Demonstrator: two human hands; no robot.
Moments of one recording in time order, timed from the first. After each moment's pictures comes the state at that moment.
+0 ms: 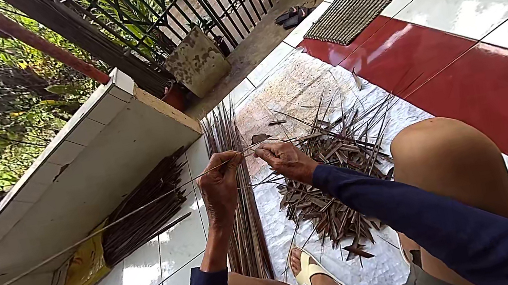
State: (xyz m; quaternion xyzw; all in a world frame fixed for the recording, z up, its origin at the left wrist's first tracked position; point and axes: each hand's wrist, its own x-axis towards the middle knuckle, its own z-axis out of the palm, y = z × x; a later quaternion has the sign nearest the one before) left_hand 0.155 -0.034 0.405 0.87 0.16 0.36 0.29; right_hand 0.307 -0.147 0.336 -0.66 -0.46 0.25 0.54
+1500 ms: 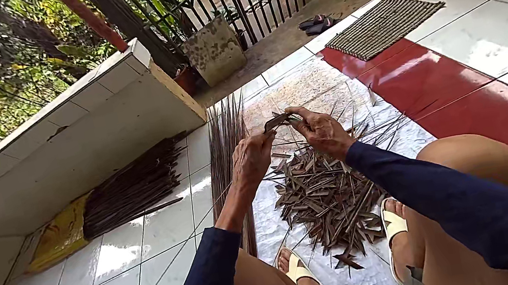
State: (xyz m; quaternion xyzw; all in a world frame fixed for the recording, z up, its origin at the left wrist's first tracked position) left_hand 0.182 -0.023 0.389 0.95 0.22 0.17 0.12; right_hand 0.361 -0.154 0.338 -0.74 -0.49 0.11 0.45
